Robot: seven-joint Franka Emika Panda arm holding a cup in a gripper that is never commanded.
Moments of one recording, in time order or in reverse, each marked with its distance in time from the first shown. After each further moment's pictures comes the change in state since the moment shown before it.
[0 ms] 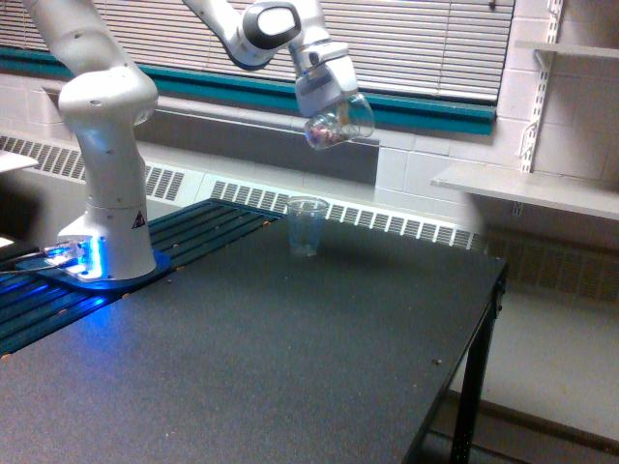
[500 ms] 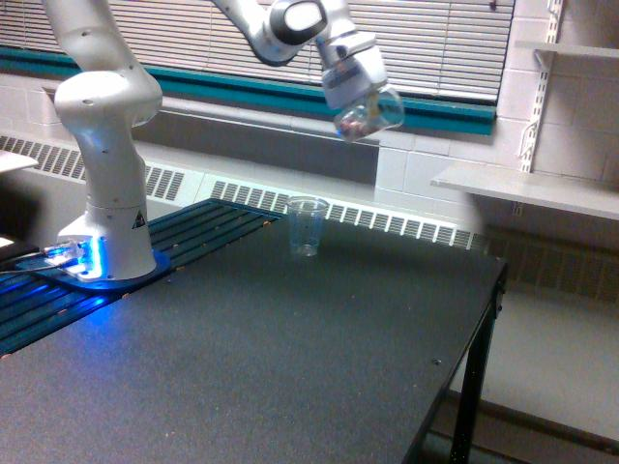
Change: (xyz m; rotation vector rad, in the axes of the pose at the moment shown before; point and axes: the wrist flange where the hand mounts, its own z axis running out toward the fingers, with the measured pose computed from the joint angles) arm 0.051 -0.012 0.007 0.039 0.042 0.042
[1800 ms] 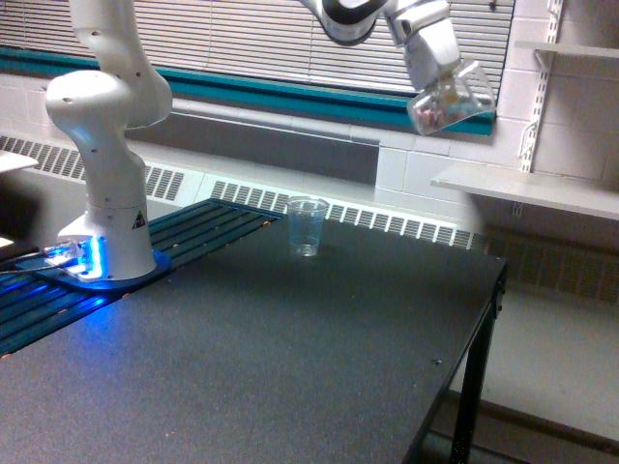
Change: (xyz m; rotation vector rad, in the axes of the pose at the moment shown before) arm 0.178 0.129 0.031 -0.036 0.046 0.343
